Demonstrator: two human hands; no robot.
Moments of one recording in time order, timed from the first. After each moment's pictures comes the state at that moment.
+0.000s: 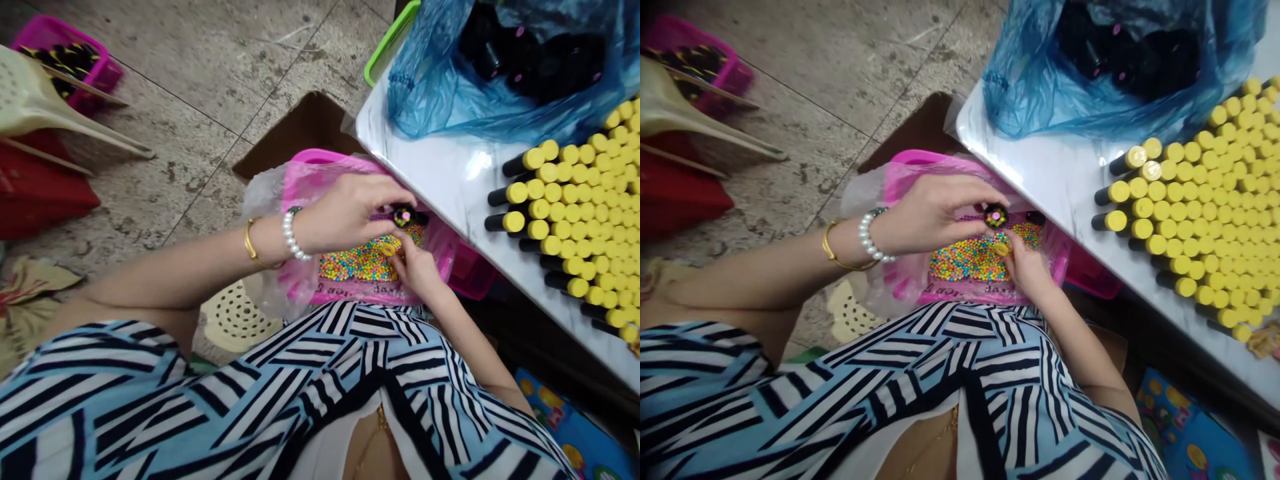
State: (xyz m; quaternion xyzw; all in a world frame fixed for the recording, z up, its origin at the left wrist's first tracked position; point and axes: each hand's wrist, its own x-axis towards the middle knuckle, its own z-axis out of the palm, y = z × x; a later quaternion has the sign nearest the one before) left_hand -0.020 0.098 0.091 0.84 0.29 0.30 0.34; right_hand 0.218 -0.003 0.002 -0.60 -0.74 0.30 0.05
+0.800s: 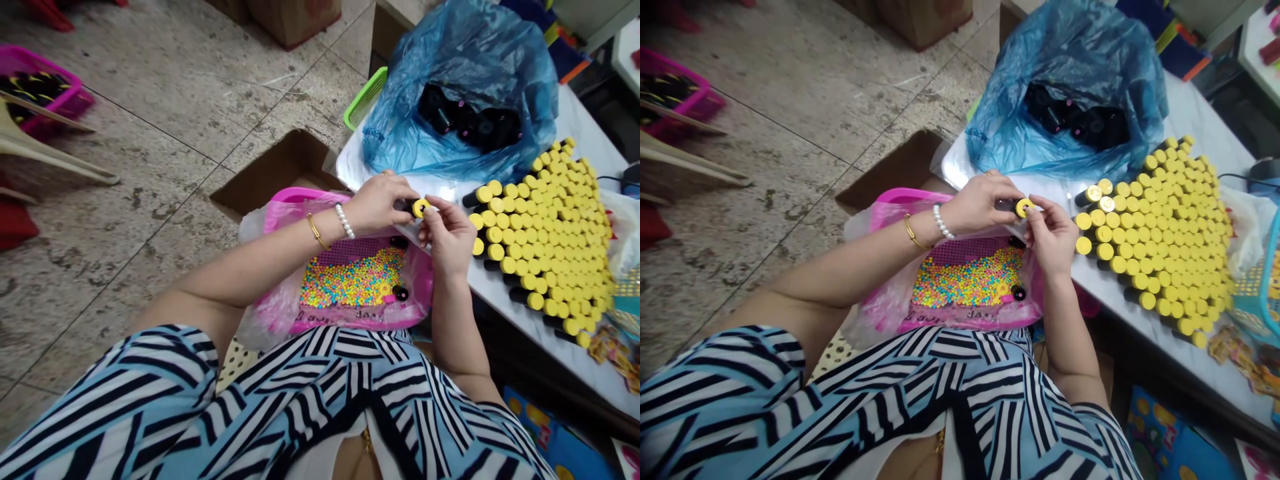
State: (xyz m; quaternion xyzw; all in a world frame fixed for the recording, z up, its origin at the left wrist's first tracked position) left_hand 0.060 0.180 0.052 0.85 0.30 0.34 0.28; right_hand 0.230 0.094 0.070 -0.59 -0.50 0.37 0.52
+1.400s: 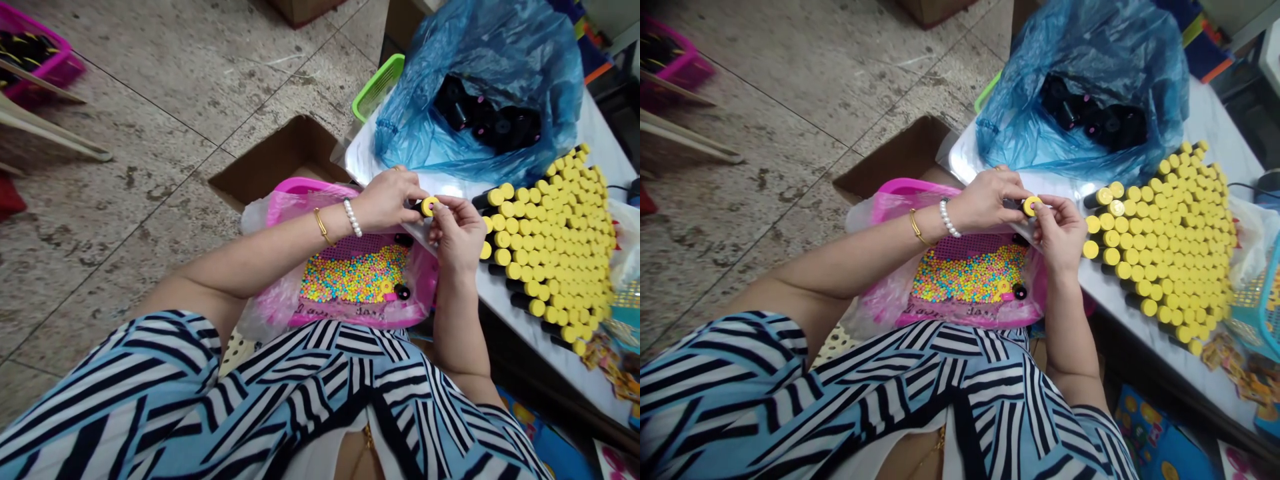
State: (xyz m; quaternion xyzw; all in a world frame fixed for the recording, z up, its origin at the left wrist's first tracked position) left_hand 0.059 0.178 0.053 0.85 0.31 0.33 0.28; right_hand 0.231 0.104 0.071 -0.62 -0.51 0.36 0.49
